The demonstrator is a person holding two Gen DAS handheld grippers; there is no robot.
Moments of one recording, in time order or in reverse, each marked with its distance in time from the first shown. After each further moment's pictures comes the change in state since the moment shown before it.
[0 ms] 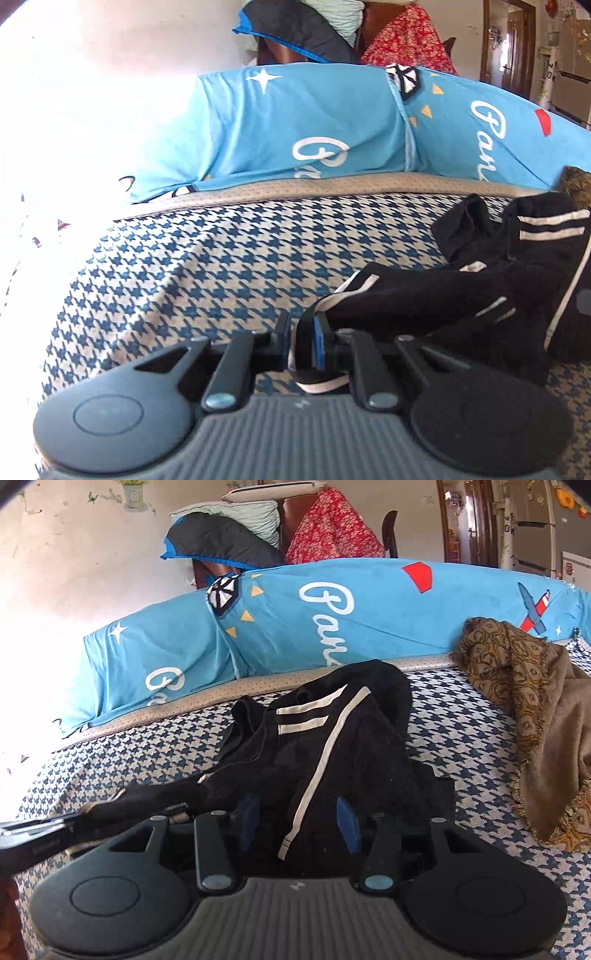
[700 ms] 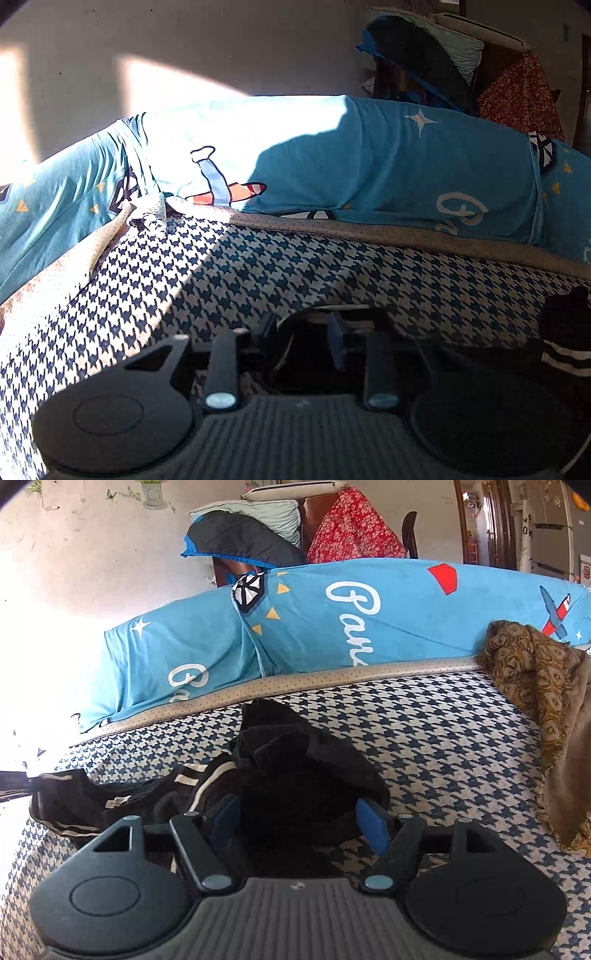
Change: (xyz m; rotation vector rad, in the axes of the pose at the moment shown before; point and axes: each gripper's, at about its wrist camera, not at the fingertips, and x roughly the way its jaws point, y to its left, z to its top) left arm -0.012 0.075 0.023 -0.207 -0.062 0.217; right arm 0.004 0.010 0.000 -0.013 -0.007 0.053
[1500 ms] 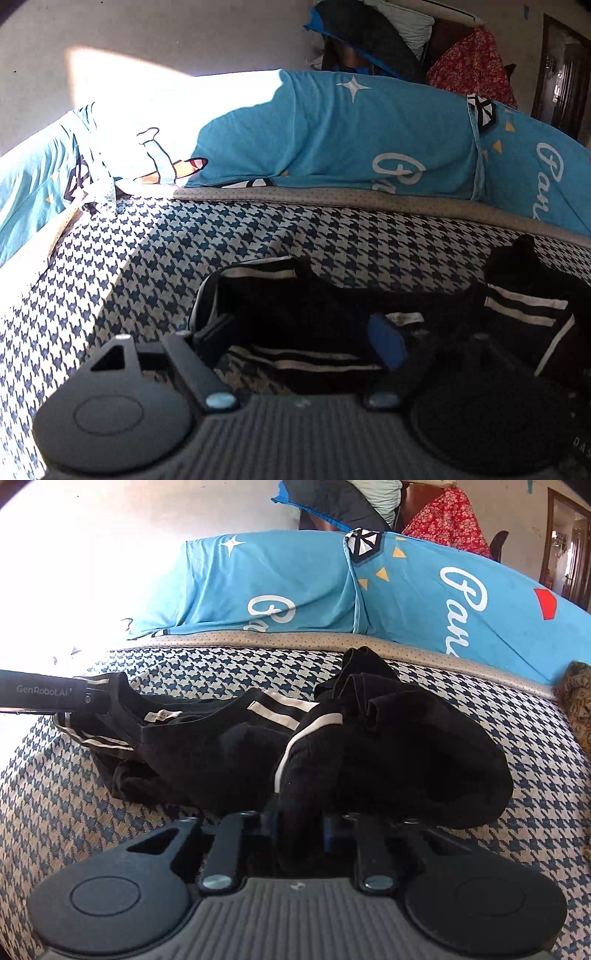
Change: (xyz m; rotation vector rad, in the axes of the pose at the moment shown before) left arm -0.011 -0.026 -0.026 0.071 0.080 -0.121; right arm 0.032 0.060 -0.034 -0.301 0.093 0.069
